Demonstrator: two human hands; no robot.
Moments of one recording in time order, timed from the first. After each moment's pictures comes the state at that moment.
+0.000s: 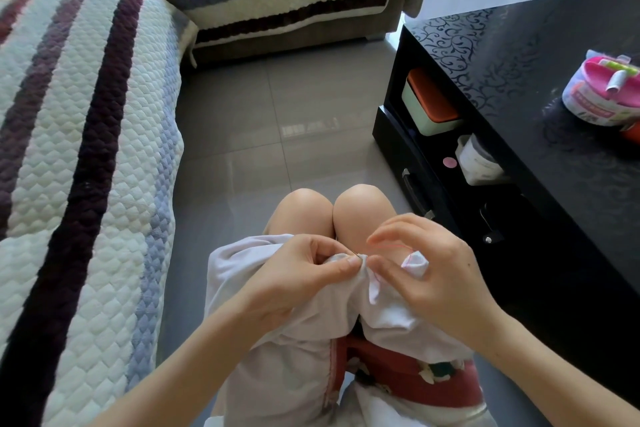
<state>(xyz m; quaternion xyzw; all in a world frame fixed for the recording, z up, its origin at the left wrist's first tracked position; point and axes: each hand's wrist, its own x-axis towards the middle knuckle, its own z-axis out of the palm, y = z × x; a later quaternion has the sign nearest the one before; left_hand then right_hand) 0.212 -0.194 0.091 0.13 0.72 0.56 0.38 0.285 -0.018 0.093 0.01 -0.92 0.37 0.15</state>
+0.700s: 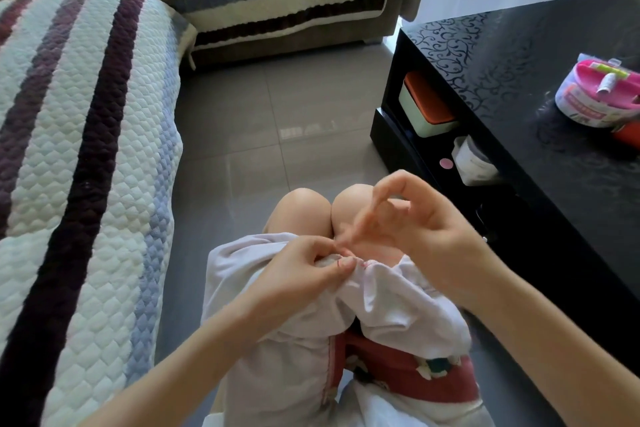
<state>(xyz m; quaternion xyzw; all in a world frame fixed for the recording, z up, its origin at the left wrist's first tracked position) 0.219 -0.193 0.092 0.16 0.79 0.49 0.32 0.266 -0.024 0.138 0.07 -0.62 0.78 -0.04</state>
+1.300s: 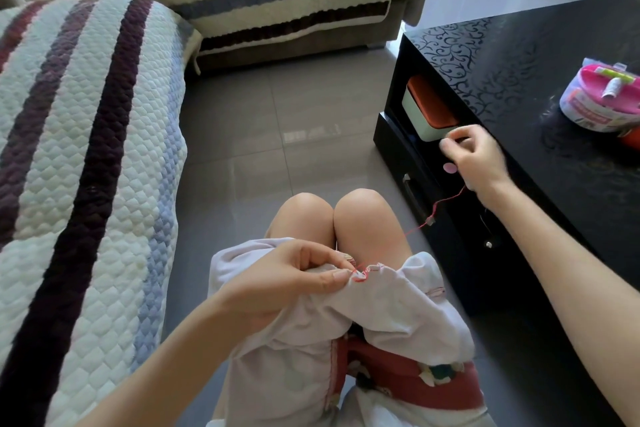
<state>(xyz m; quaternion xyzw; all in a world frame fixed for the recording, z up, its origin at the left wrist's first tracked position) 0.213 -0.207 0.115 0.12 0.66 0.60 0.44 0.168 0.115 0.060 -0.27 -0.83 0.47 0.14</state>
